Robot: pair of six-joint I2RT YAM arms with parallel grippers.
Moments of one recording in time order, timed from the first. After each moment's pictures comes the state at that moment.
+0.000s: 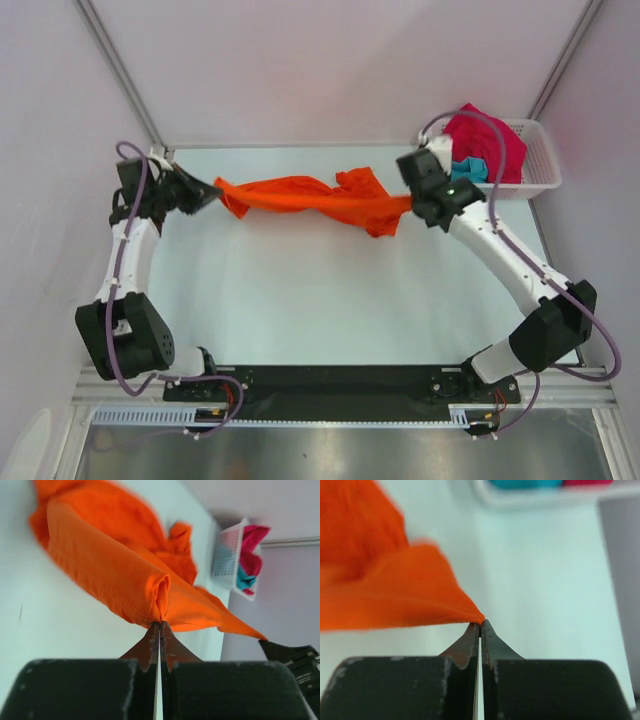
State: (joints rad) left arm 0.24 1.41 1.21 -0.34 0.65 -0.71; right arm 0.50 1.48 1.52 -0.80 0.69 0.35
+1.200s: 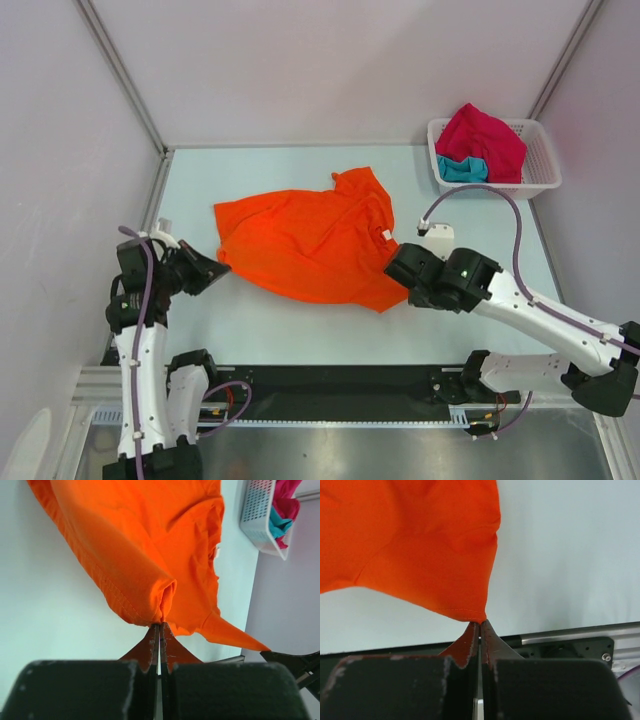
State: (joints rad) left arm 0.26 0.72 0.83 -0.83 0.60 -0.59; right arm 1.00 1.14 1.21 -1.33 0.56 0.99
